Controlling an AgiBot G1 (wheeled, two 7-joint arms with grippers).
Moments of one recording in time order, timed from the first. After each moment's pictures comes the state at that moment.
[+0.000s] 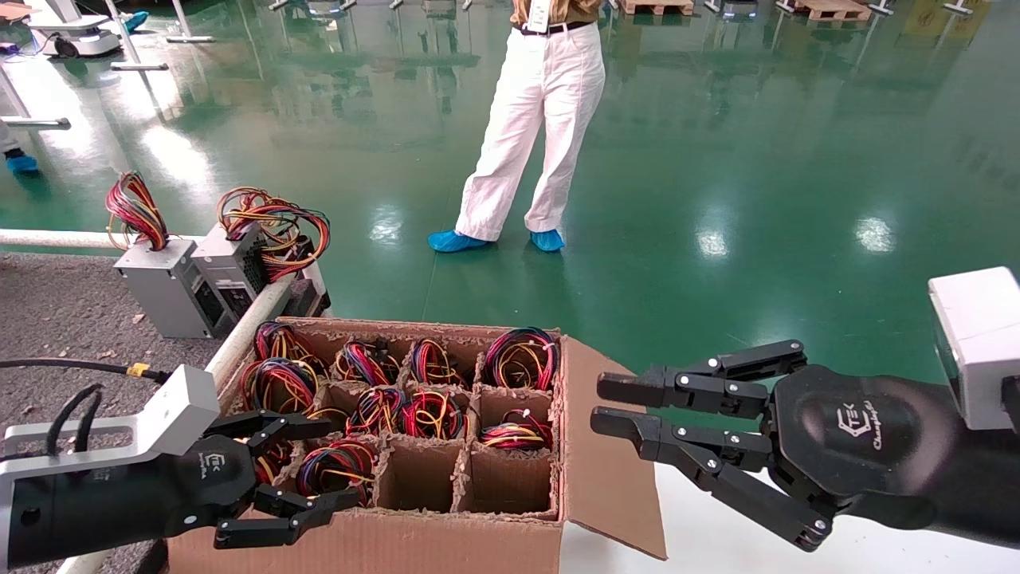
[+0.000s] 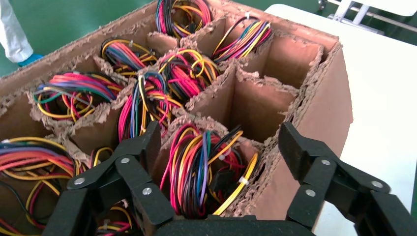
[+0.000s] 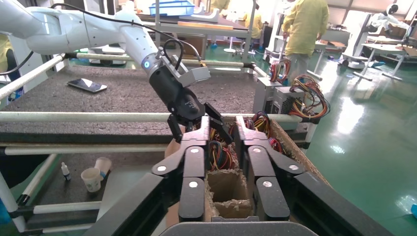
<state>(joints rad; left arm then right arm) -1.03 0.63 0.42 -1.11 1.08 1.26 -0.25 1.08 -0.56 -0.38 1.23 -0.64 -1.43 0.12</state>
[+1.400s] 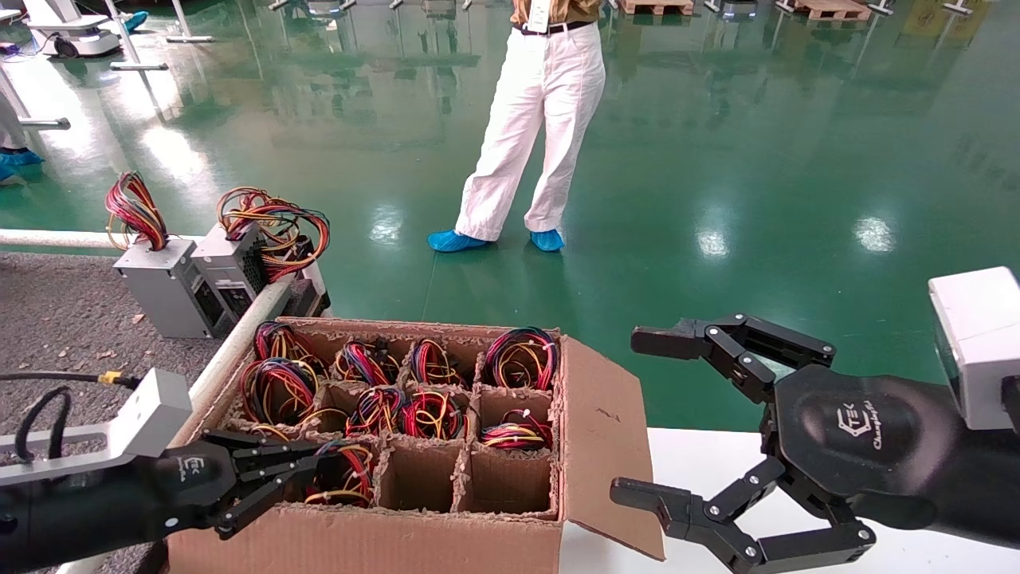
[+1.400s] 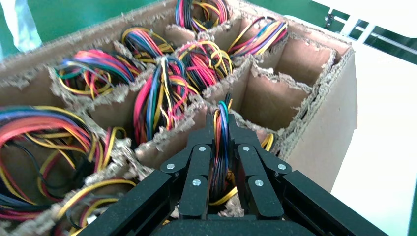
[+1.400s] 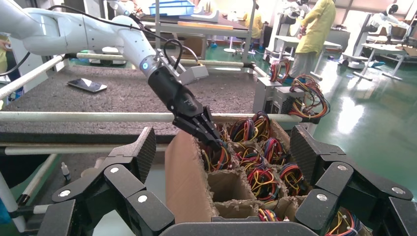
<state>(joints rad) -1.00 0.62 0.39 -1.03 1.02 1.27 -0.21 1.08 -0.56 -0.38 1.23 -0.64 -1.43 0.12</state>
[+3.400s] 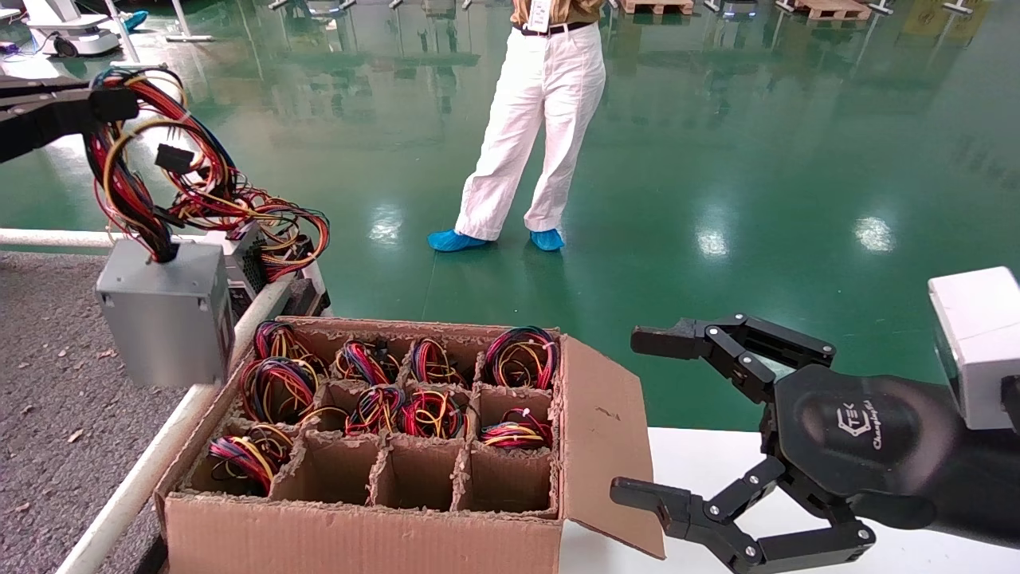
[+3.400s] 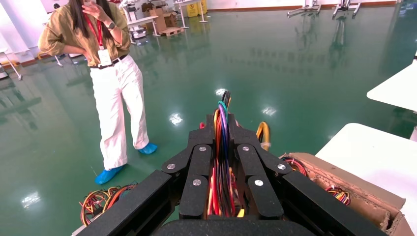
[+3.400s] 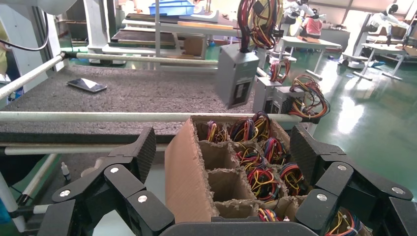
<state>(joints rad) -1.55 0.46 0.31 -0.98 1.03 1.36 -0.47 1.08 -0.56 -0.38 1.23 -0.64 -1.43 0.12</state>
